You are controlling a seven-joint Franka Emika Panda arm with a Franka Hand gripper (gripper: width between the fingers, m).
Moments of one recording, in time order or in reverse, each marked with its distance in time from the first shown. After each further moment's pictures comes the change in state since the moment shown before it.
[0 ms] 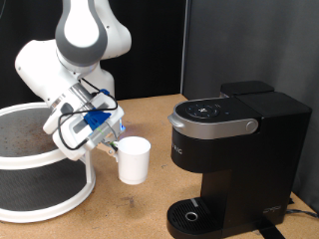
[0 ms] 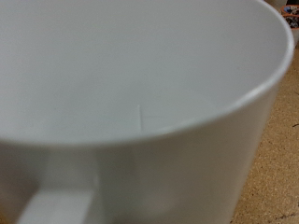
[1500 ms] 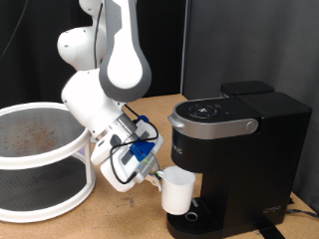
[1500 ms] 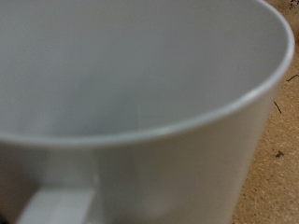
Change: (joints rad) arm 0.071 0.340 0.196 0.181 0.479 -0.011 -0.204
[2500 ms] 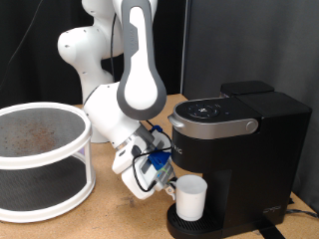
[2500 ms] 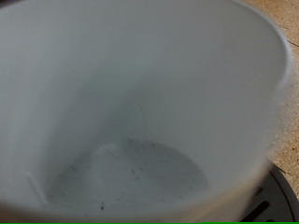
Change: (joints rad) arm 0.016 0.103 0.106 0.006 0.228 0.010 -0.162
